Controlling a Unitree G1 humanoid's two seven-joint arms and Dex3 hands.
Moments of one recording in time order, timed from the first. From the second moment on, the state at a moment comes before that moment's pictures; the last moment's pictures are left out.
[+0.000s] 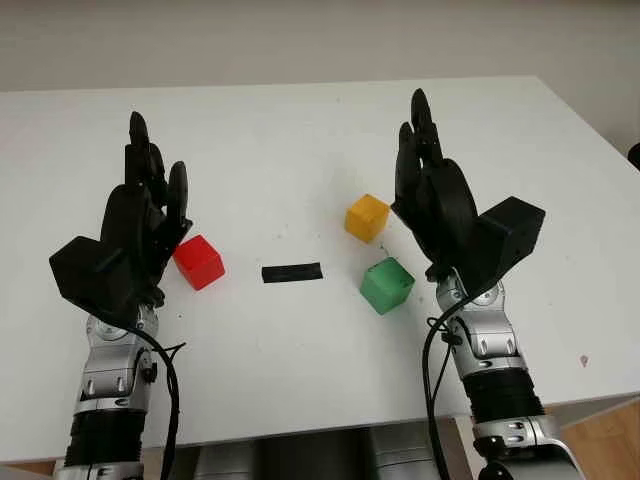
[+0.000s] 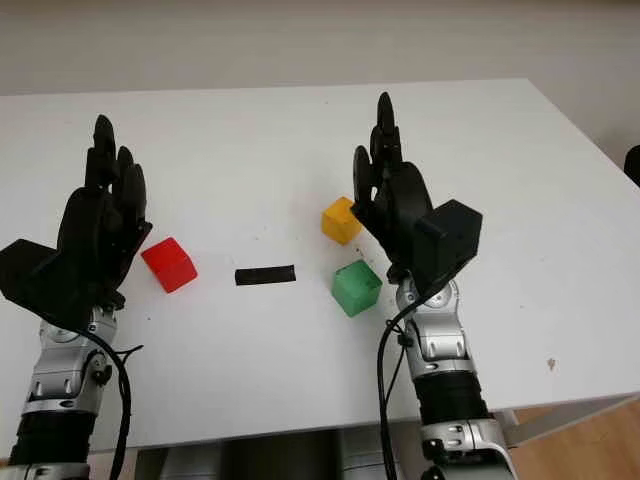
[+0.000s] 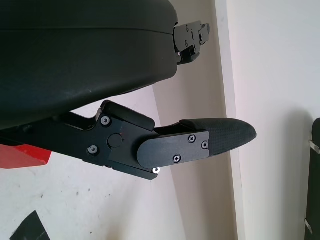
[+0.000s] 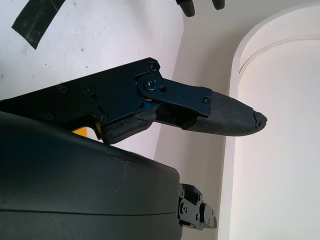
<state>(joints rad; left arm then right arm) -0.28 0.22 0.20 0.14 -0.10 -0.16 -0.08 -0.45 -0.09 -0.07 0.28 0.09 -0.15 0.14</state>
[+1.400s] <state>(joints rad) -0.22 0.57 -0.06 -0.33 0.80 0.61 -0.46 -0.43 -0.09 -0.05 0.26 0.08 -0.13 0.13</state>
